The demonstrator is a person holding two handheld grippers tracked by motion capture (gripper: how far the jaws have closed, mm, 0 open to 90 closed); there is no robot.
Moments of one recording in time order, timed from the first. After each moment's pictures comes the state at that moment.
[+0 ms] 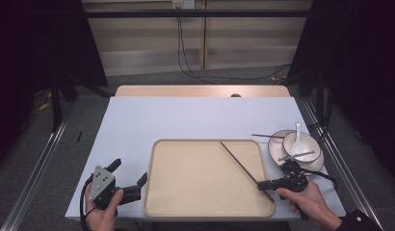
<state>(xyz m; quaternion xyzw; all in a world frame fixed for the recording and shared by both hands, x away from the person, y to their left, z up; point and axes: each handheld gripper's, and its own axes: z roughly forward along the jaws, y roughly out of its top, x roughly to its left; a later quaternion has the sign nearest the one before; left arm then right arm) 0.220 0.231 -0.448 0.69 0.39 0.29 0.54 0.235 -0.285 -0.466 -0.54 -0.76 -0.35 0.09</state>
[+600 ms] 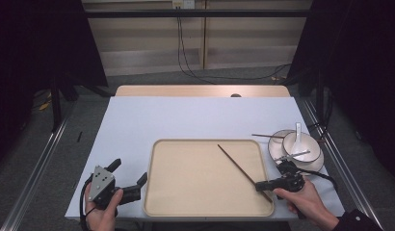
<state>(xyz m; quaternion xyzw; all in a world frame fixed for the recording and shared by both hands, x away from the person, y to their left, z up) 0.220 0.232 -0.448 0.69 0.39 0.29 0.54 0.238 -0.279 -0.471 -0.54 -0.76 -0.35 0.09</state>
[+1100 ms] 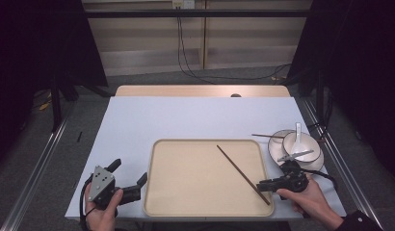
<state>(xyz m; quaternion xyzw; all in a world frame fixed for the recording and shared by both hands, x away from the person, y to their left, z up) 0.219 0.232 -0.448 0.69 0.39 0.29 0.54 0.234 -0.288 -0.461 -0.50 -0.78 -0.35 0.08</state>
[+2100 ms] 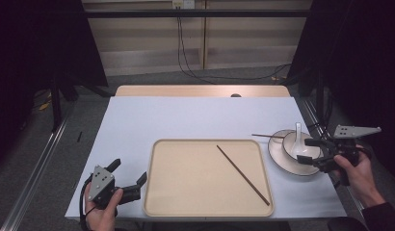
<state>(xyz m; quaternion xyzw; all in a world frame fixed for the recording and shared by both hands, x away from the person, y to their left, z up) 0.221 0.232 -0.449 0.69 0.39 0.28 0.54 0.261 -0.406 -0.397 -0.37 -0.79 -0.47 -0.11</state>
